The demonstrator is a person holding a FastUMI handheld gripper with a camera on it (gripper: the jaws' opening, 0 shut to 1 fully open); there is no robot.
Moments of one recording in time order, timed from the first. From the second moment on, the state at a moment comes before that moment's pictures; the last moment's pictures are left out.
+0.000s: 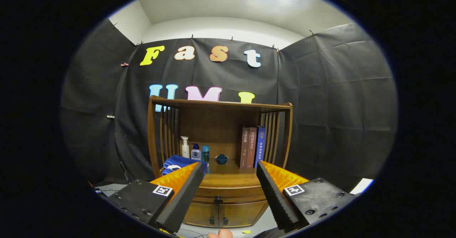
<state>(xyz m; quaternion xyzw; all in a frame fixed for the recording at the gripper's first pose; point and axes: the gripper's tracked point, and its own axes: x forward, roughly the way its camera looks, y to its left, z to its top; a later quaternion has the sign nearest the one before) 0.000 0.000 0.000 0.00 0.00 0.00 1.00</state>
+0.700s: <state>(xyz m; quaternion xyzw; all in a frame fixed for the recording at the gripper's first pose) 0.000 -0.002 -0.002 0.01 0.00 0.00 1.00</state>
